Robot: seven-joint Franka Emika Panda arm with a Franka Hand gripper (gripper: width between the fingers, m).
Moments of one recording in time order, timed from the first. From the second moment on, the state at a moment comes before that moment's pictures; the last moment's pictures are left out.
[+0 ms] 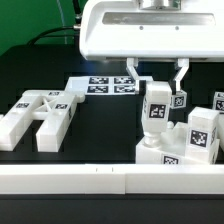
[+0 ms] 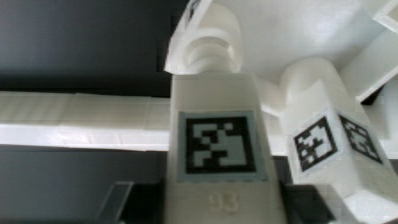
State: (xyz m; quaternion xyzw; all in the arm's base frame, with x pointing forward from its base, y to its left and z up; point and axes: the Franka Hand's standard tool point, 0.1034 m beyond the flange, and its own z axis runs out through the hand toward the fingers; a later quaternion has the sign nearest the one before) arm 0.636 0.025 0.101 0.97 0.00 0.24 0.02
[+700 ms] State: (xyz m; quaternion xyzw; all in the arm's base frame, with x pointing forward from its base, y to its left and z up) arm 0.634 0.026 0.088 0.97 0.00 0.24 0.03
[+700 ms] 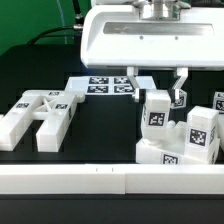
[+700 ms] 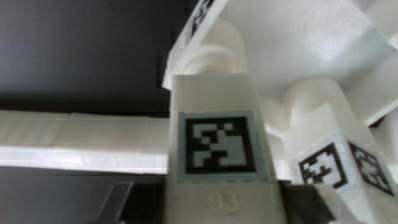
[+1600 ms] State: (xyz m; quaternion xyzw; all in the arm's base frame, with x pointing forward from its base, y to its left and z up) arm 0.637 0.027 0.087 0.97 0.01 0.26 0.03
